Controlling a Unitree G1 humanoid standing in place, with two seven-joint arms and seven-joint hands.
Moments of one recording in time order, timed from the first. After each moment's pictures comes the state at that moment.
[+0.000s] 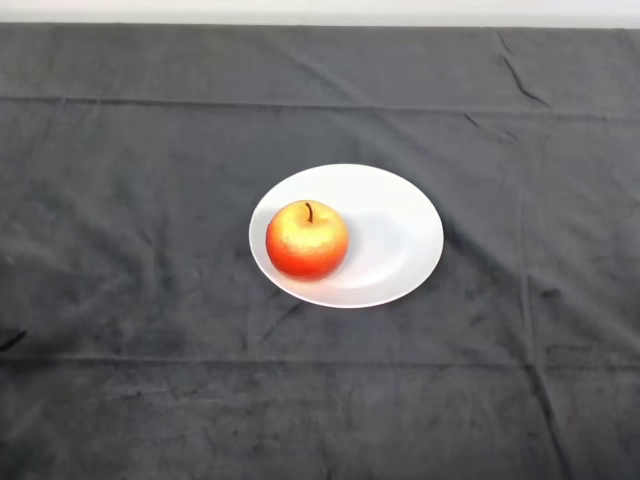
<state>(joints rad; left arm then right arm) -0.06 0.47 0.18 0.64 -0.25 -0.81 0.36 -0.57 -0.37 -0.80 1.18 0.84 0.30 0.58</state>
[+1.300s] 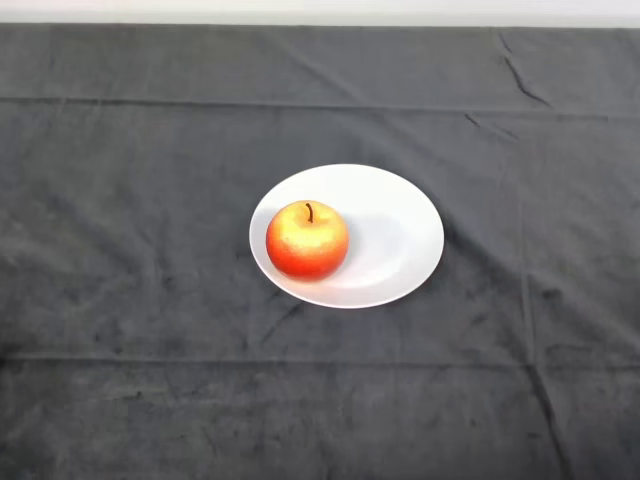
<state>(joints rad) -0.25 0.41 0.37 1.10 -0.32 -0.99 0.35 -0.57 -0.37 -0.80 1.18 0.84 0.30 0.58</state>
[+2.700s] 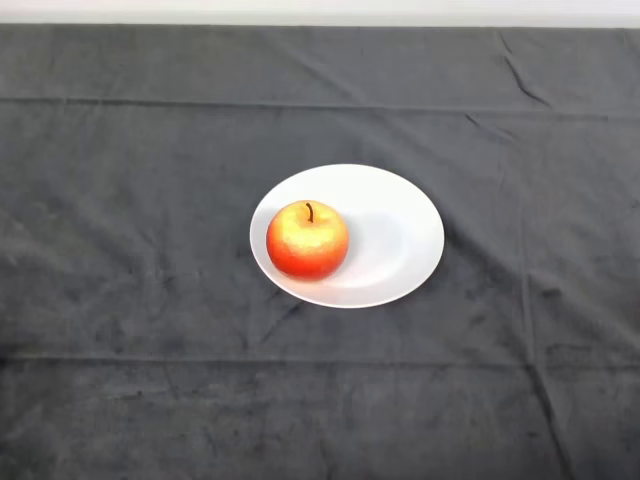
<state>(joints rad) -0.27 0.41 0.41 1.15 -0.32 -1.01 0.29 -0.57 -0.37 -0.80 1.18 0.84 0.30 0.58</state>
